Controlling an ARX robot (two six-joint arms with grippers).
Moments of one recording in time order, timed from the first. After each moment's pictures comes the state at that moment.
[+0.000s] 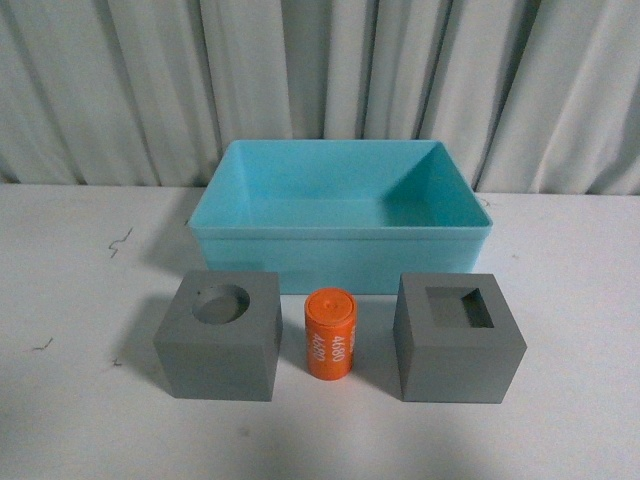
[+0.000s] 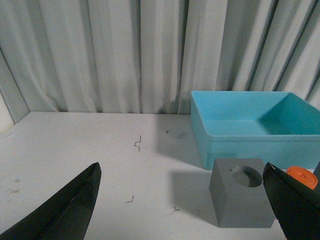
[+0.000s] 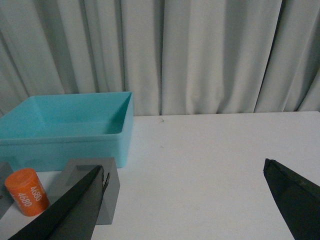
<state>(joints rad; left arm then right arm) 0.00 0.01 0.01 0.00 0.00 -0.01 0.00 0.00 0.01 0.00 0.00 0.00</state>
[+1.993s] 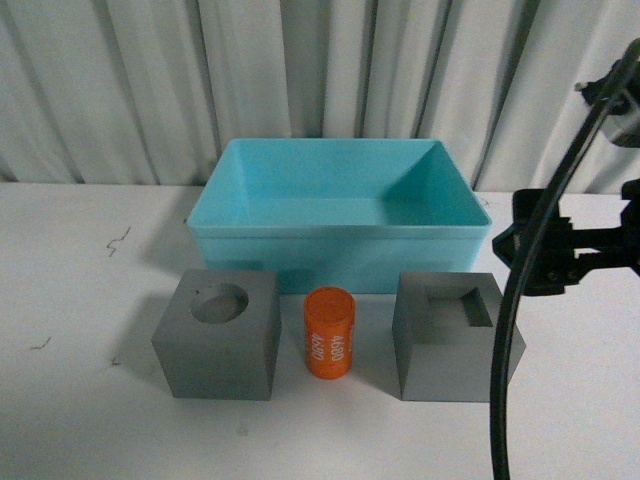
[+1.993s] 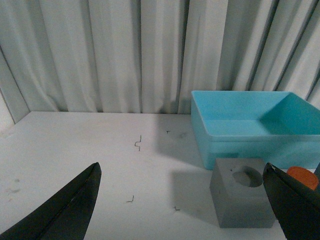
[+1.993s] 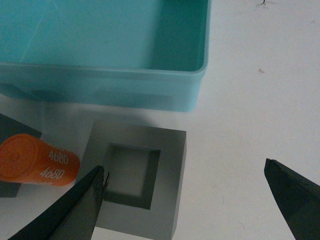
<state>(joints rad) 0.00 0.01 0.01 0.00 0.00 -0.01 0.20 1.66 0.77 0.26 -0.07 0.07</state>
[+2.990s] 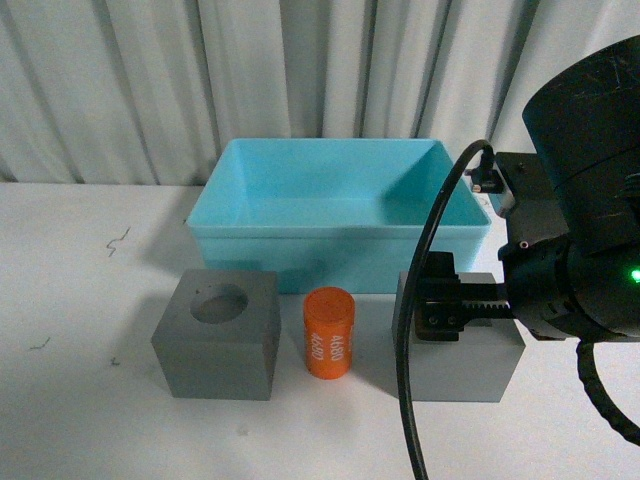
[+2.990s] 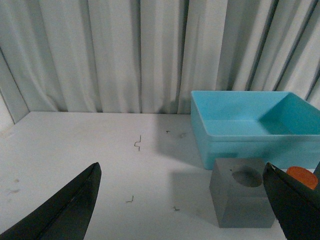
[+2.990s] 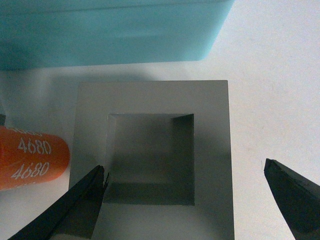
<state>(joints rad) 0.00 0.01 0.01 0.00 0.00 -0.01 0.37 1.86 0.92 0.09 0.17 0.29</state>
